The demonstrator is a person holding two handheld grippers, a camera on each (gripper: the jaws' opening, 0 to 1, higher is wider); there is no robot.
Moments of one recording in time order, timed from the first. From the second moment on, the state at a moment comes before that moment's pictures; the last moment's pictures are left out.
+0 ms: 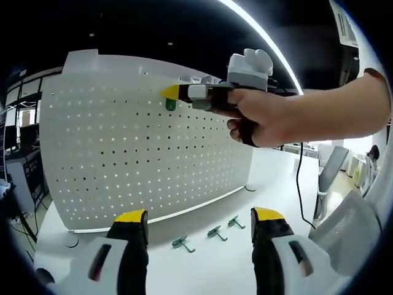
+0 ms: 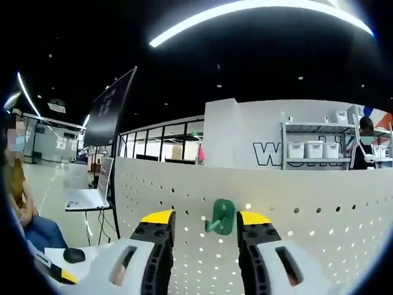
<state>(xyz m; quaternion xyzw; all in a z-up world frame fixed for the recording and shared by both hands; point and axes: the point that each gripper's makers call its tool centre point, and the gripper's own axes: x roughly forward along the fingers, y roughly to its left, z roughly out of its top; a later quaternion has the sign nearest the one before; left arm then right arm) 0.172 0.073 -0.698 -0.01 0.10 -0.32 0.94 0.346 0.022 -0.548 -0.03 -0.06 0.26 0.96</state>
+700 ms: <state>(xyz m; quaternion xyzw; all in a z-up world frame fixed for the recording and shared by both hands) 0.171 0.074 -0.696 0.00 0.10 -0.32 0.94 0.321 0.010 -0.550 0.00 -0.07 0.31 0.95</state>
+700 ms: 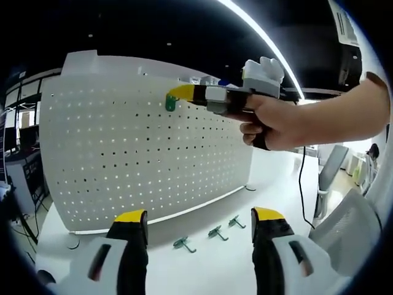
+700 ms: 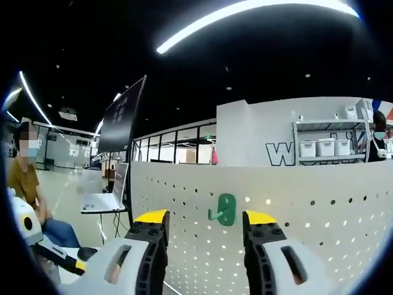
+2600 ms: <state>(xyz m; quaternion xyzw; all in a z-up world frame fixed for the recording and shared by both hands) 0.172 0.078 -0.688 0.00 0.09 -0.32 0.94 0.251 -0.052 -0.611 0.00 -0.01 0.32 0.95</state>
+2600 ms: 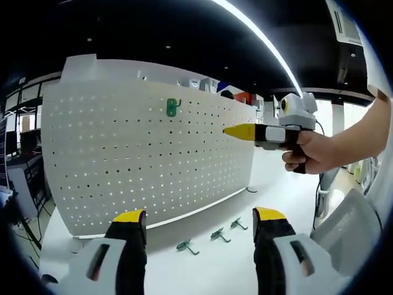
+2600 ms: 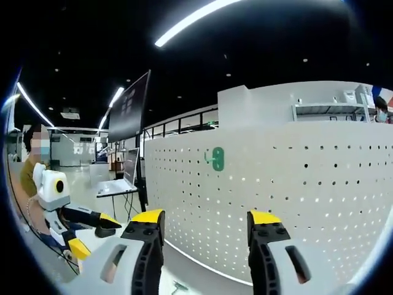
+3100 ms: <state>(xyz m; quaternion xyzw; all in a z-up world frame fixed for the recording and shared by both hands) 0.170 0.076 -0.688 0.01 0.09 -0.32 0.94 0.232 -0.075 -0.630 0.00 0.01 0.32 0.95</state>
